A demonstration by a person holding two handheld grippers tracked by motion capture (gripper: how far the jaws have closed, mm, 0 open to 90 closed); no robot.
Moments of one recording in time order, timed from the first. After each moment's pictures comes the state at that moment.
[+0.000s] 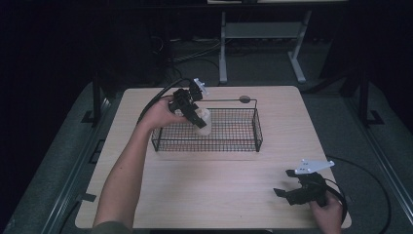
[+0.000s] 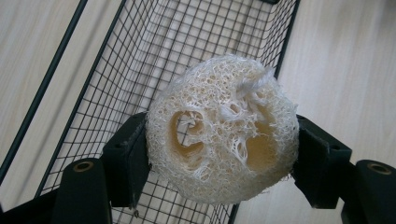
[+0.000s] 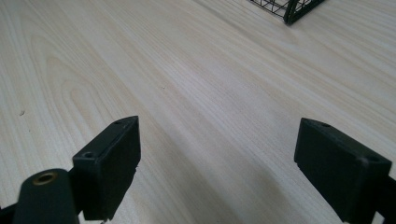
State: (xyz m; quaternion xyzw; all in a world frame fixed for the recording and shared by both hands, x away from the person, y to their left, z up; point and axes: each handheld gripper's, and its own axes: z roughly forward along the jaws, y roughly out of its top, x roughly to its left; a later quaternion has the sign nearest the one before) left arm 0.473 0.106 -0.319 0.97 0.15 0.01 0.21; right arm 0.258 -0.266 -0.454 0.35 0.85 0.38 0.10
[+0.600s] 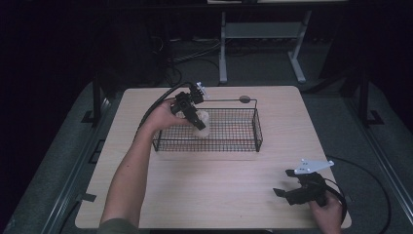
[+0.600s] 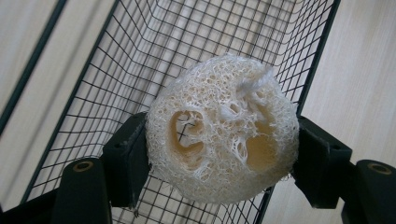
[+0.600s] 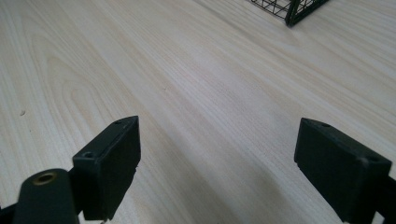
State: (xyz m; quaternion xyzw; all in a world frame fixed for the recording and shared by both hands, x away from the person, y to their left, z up) left arm 0.485 0.101 -0.343 0.97 0.17 0.00 0.19; right arm 0.258 -0.265 -0.453 0.35 0.85 0.38 0.09
